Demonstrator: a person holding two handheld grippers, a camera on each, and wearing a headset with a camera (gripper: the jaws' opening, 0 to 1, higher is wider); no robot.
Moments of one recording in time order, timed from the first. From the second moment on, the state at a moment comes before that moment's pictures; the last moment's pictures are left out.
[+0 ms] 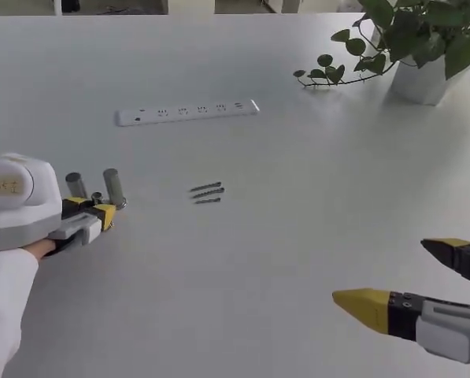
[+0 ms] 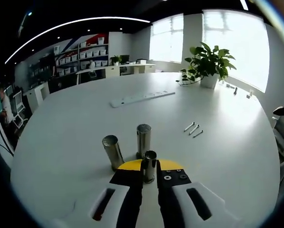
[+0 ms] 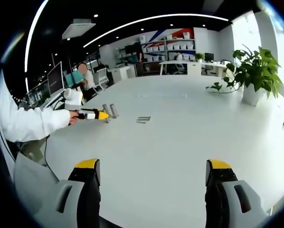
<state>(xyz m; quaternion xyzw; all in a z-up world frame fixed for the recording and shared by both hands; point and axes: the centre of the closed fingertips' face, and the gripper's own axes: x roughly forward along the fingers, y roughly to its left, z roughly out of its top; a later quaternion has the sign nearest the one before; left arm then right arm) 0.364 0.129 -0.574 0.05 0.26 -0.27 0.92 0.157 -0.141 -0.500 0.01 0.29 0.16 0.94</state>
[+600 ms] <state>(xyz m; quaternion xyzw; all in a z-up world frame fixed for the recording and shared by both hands) 0.357 0.129 -0.567 0.06 0.25 -0.26 0.93 0.158 -0.141 -0.497 0.01 0.29 0.16 0.94</state>
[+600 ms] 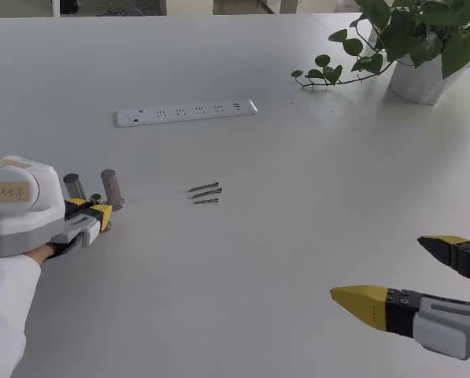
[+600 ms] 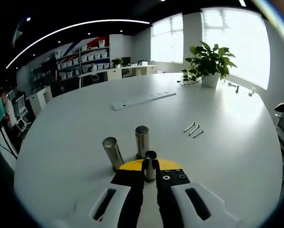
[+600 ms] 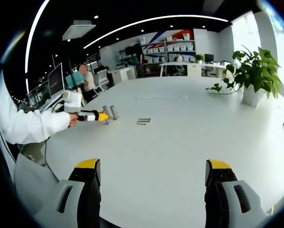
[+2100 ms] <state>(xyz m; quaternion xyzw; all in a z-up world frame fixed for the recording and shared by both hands) 0.269 0.106 -0.539 0.05 0.24 -0.24 0.94 0.160 -0.125 -0.487 0.02 0.26 0.21 0.94</state>
